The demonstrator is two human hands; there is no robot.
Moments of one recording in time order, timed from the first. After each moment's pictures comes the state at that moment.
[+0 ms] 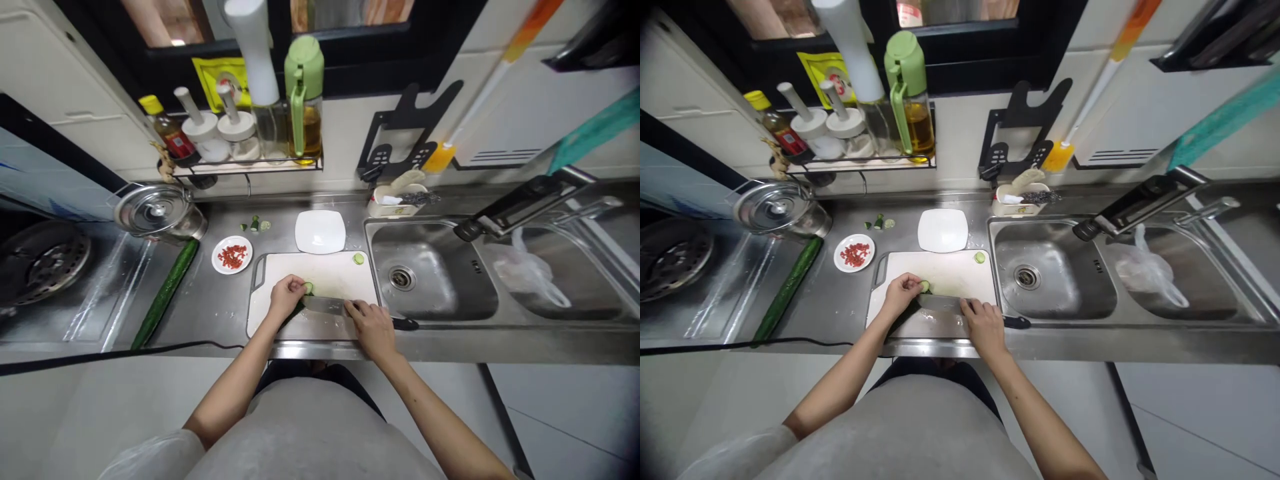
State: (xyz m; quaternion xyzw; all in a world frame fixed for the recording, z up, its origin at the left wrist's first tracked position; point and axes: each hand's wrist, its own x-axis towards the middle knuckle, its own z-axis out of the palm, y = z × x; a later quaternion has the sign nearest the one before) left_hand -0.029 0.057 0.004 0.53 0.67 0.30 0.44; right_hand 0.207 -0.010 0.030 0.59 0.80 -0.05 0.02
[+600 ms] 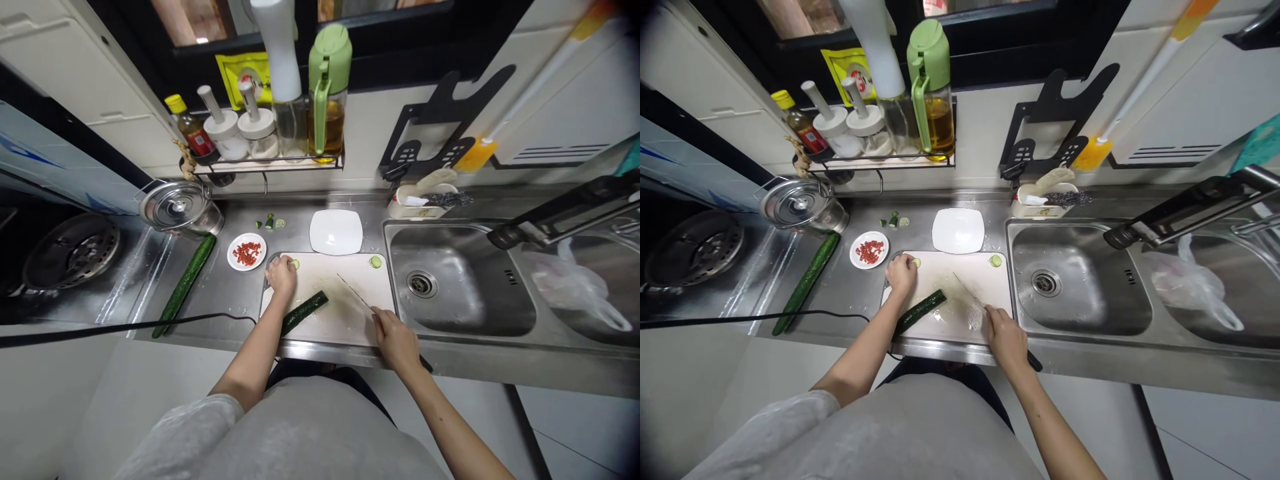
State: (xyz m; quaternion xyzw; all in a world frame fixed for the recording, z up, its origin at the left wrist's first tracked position) left_hand -0.059 0.115 -0.027 0.52 0.83 0.14 0.12; right_hand 0.216 -0.009 0.018 0.68 0.72 -0.14 -0.03
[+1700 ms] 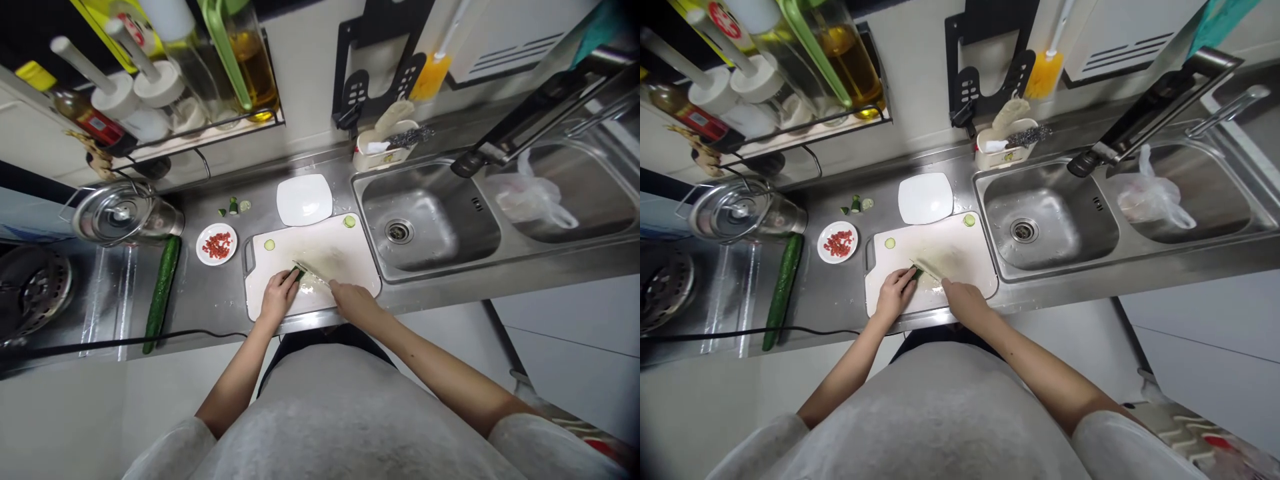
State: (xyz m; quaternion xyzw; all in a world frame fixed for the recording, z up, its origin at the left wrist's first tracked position) left_hand -0.057 0.013 -0.033 0.80 0.53 0.21 0.17; right_hand 0.169 -0.003 0.055 0.56 0.76 -0.30 0.16
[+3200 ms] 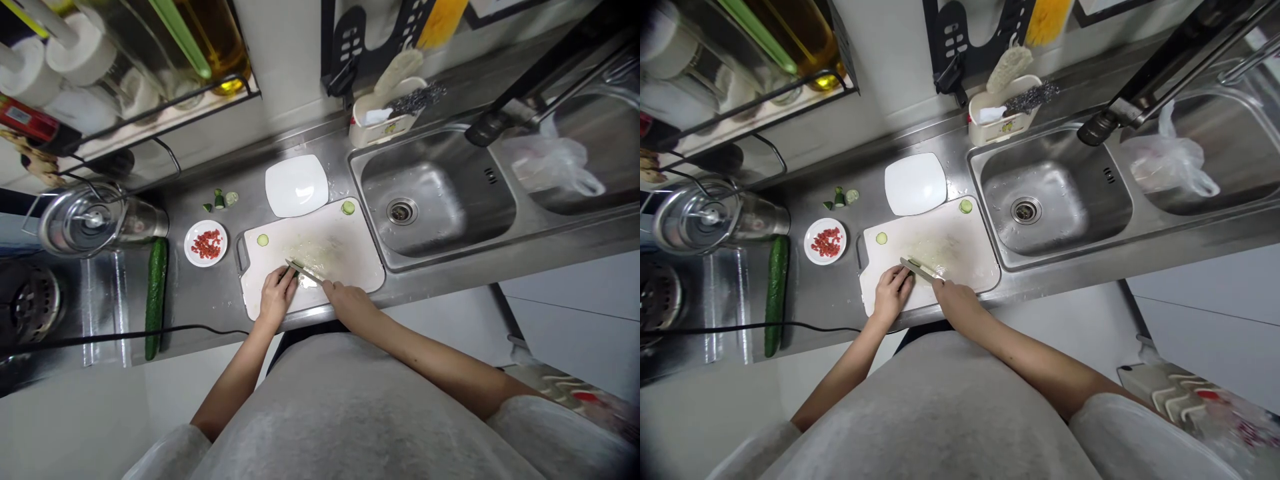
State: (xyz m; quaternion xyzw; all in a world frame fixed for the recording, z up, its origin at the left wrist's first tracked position) left_hand -0.056 0.013 -0.037 0.80 0.55 0.19 0.17; right_hand 0.154 -0.011 0.049 0.55 0.77 -0.29 0.17
